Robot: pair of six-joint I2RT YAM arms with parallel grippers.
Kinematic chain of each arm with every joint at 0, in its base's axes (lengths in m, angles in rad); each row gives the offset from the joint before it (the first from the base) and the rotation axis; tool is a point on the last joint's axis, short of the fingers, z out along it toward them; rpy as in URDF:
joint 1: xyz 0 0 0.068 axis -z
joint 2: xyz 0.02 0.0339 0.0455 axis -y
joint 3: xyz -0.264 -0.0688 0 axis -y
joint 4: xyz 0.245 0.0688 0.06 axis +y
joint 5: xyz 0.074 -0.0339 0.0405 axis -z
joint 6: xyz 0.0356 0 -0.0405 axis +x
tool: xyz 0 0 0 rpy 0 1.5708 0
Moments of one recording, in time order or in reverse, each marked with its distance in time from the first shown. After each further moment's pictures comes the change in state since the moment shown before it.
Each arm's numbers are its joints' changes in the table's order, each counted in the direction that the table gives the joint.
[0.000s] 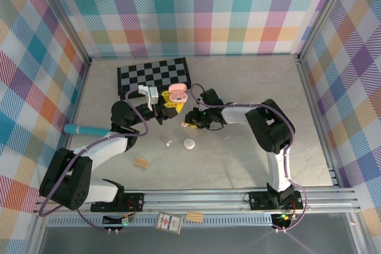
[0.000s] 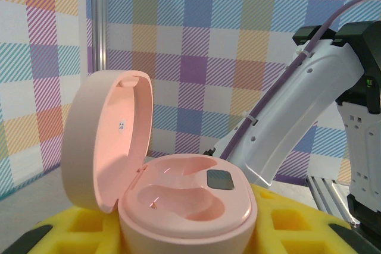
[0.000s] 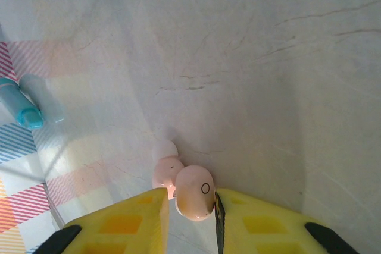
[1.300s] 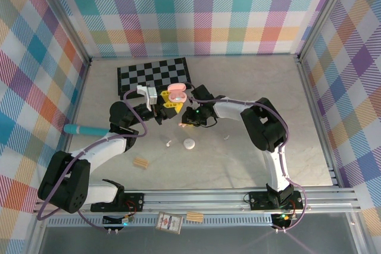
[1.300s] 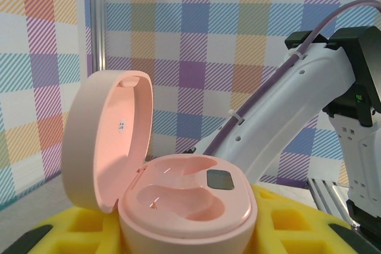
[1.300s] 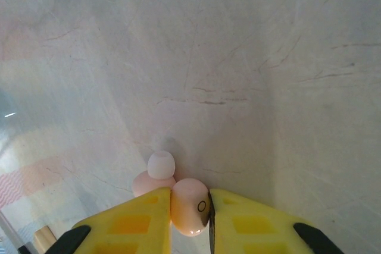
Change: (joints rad) left arm 0.000 0.028 0.000 0.007 0.000 0.003; right arm -0.046 -0.069 0.203 0.289 0.114 -0.145
